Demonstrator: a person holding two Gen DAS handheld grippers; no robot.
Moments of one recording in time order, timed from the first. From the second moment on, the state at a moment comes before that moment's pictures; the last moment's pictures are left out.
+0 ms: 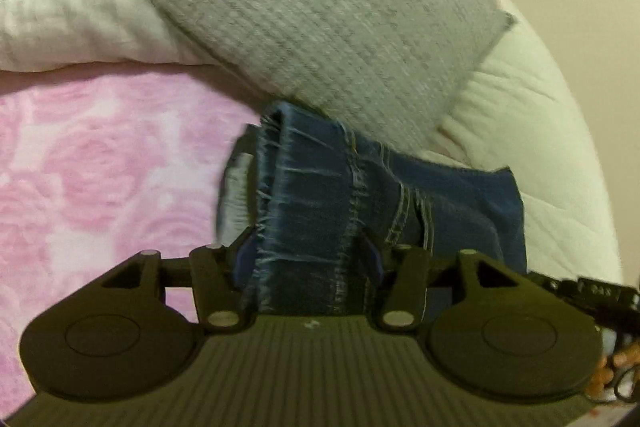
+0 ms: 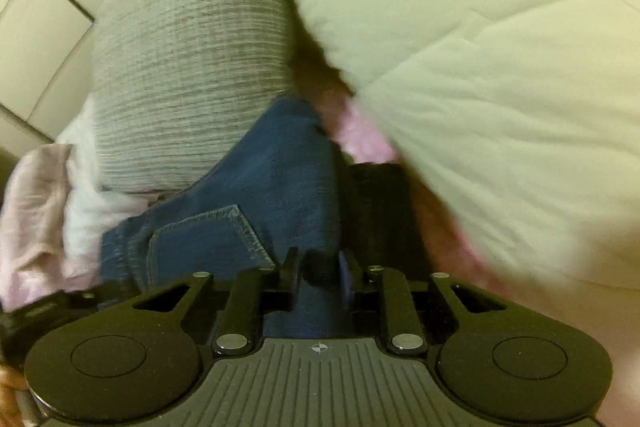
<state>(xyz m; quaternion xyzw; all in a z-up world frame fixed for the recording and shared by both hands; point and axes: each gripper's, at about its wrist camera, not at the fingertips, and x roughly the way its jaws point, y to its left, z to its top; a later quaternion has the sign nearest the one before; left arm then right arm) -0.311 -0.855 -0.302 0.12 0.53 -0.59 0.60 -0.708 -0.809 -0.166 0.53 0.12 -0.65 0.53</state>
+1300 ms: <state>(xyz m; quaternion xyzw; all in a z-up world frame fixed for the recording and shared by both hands) -0.405 -0.718 -0.183 0.25 0.41 -0.59 0.65 -0.576 -0.690 -0.089 0.41 0.21 -0.65 0.61</state>
